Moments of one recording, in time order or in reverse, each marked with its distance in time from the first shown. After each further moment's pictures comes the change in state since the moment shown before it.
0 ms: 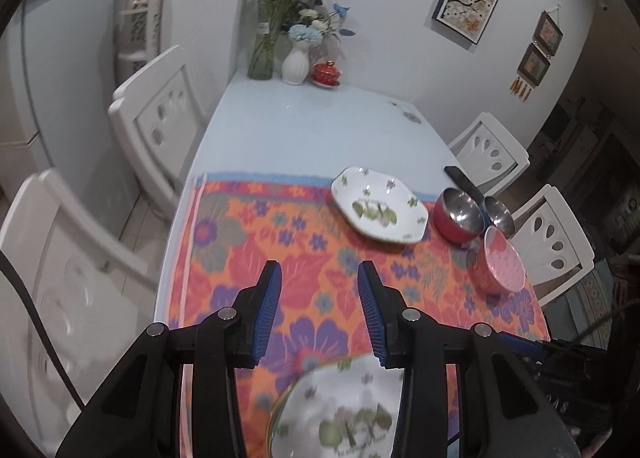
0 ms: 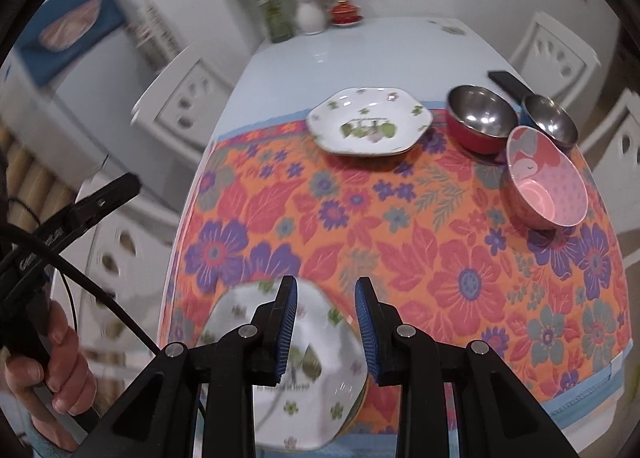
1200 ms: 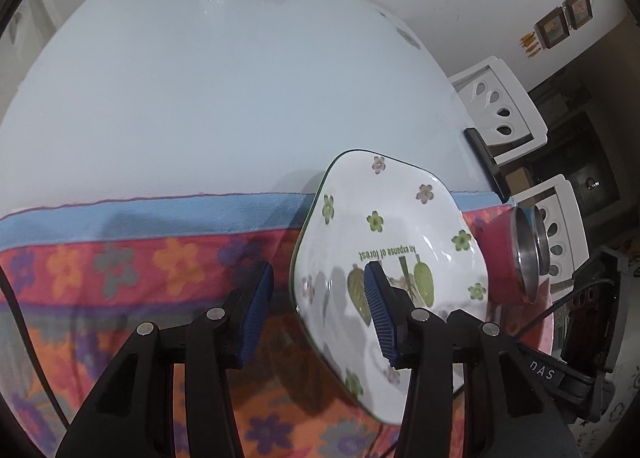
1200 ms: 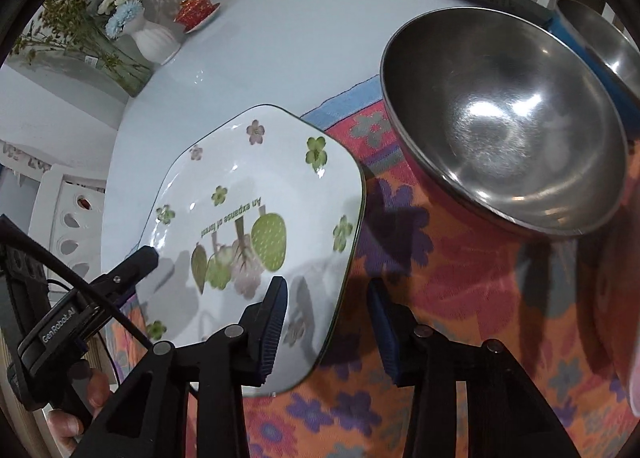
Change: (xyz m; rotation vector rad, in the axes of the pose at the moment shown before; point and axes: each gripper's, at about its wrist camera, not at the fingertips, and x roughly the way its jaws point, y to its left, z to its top) left arm 0.315 -0.005 0.082 -0.036 0.366 -0.253; right arm 0.211 -0.131 0.155 0.413 0.065 -0.020
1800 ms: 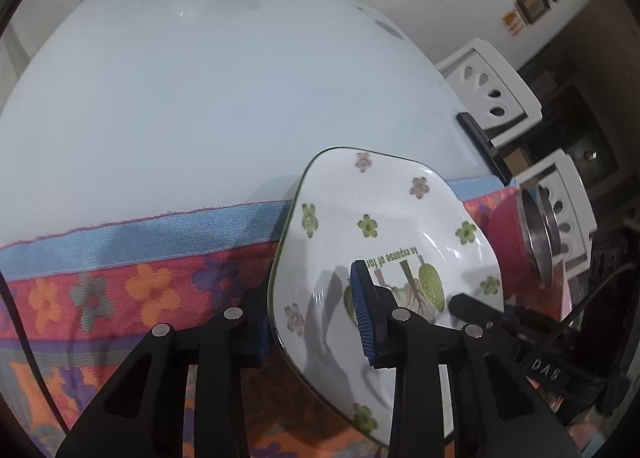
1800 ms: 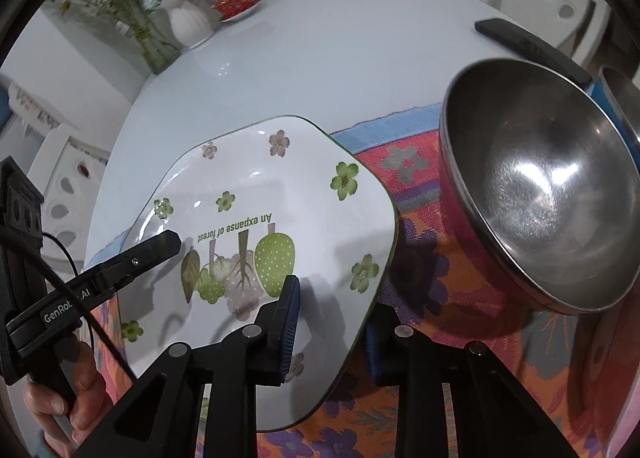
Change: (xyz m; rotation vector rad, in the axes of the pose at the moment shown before) left arm 0.007 -0.008 -0.002 0.127 -0.026 0.015; right arm 0.005 0.014 0.000 -0.192 -0.059 -0.027
